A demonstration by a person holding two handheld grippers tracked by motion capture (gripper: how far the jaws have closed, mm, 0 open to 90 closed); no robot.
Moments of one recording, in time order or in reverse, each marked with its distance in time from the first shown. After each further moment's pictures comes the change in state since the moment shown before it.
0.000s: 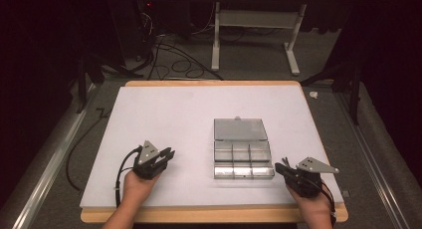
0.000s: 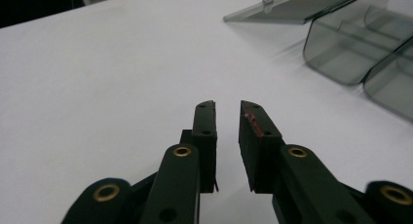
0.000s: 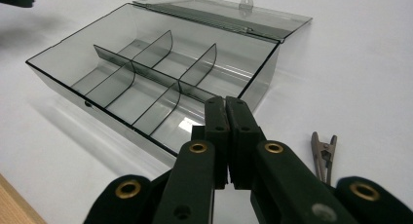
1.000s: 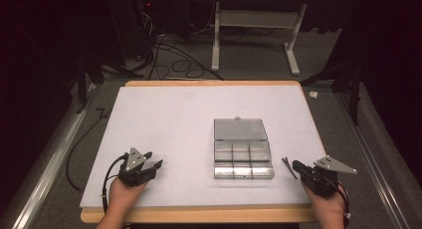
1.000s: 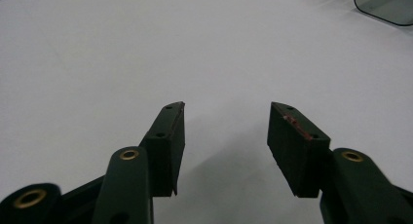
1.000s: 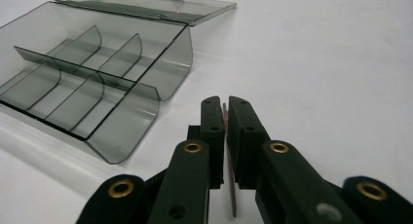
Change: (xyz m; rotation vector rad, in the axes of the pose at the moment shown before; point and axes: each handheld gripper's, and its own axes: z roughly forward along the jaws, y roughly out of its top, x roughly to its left) left arm 0.017 -0.027 -0.014 0.059 0.062 0.002; right arm -0.039 -0.013 -0.016 0.009 -0.136 0.090
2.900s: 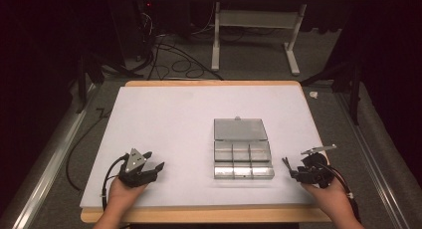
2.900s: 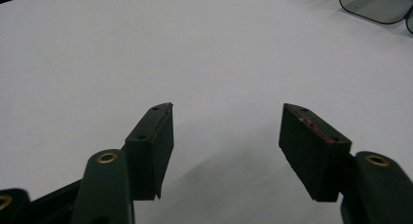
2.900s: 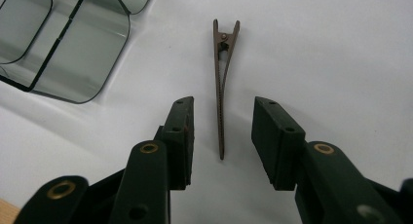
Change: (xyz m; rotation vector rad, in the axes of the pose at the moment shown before) left arm -0.002 -0.001 -0.001 -0.014 -0.026 0.026; right arm -0.002 0.032 0.021 0.501 -0.026 -0.004
